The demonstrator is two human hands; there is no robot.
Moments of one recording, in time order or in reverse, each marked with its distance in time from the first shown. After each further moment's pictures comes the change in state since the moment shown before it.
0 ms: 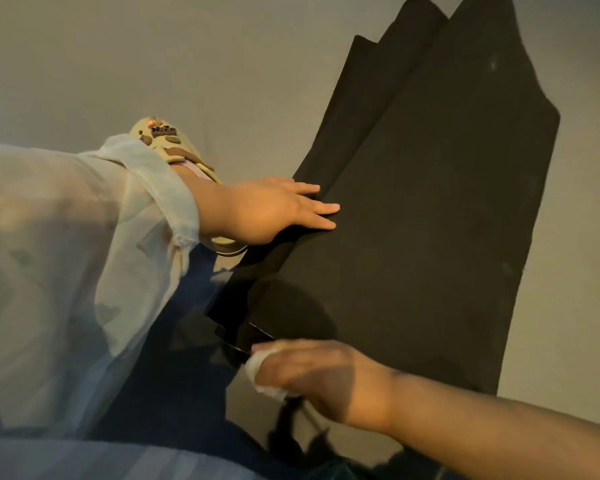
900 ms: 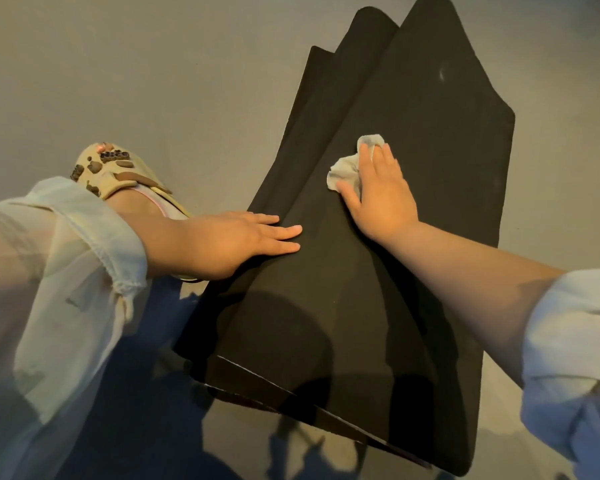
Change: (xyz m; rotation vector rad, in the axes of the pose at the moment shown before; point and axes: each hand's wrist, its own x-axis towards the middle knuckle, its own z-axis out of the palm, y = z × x) left_hand 0.011 -0.001 0.015 -0.029 -0.106 -0.011; right_hand 0.032 0.102 -0.171 -0.849 0.690 0.683
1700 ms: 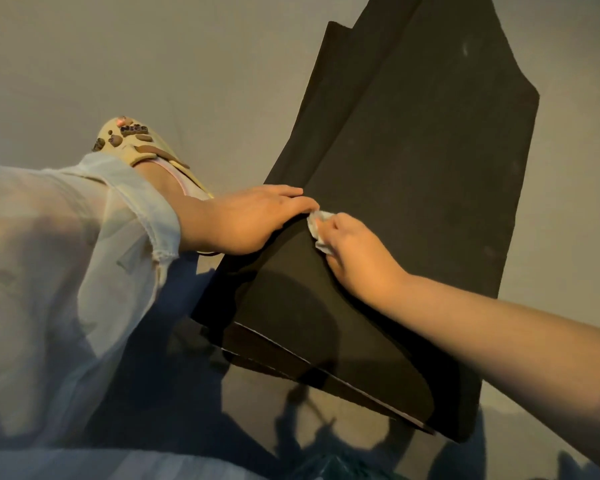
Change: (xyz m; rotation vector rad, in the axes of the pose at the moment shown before) left_hand -0.004 0.023 -0.005 -0.254 0.329 -0.091; right_hand -0.089 -0.055 -0.008 0.213 -0.319 -0.306
